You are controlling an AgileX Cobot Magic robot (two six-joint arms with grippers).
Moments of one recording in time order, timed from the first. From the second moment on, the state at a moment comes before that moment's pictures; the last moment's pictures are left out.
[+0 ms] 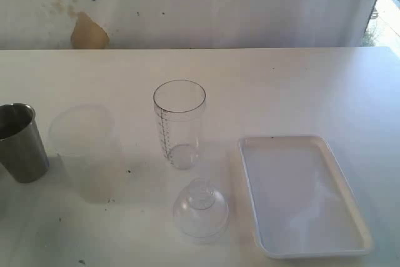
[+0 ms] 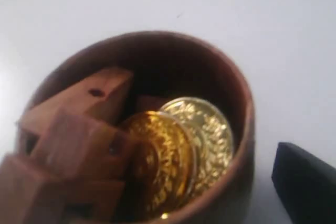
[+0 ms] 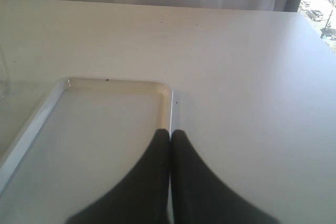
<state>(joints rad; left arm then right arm) 0.24 2.00 -0.48 -0.26 -0.91 0.11 0.00 0.01 0.00 -0.04 0.35 0.04</state>
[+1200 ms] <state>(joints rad) 0.17 1.48 -0.91 -0.04 -0.19 0.24 0.00 0.01 0.00 -0.04 0.35 0.04</state>
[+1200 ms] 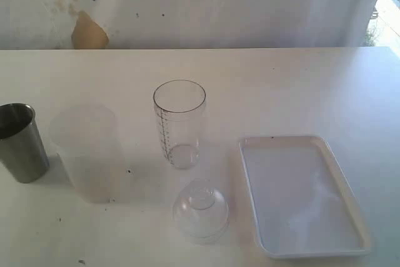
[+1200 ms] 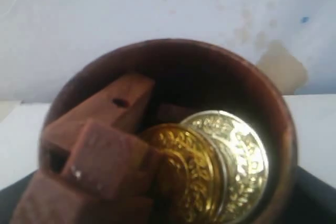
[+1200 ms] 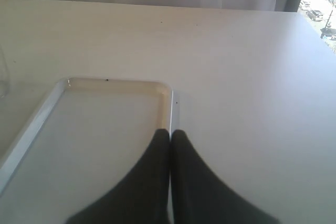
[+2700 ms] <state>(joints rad) -0.31 1.73 -1.10 0.65 -0.44 0.01 0.00 0.01 0.00 -0.04 0.35 0.04</state>
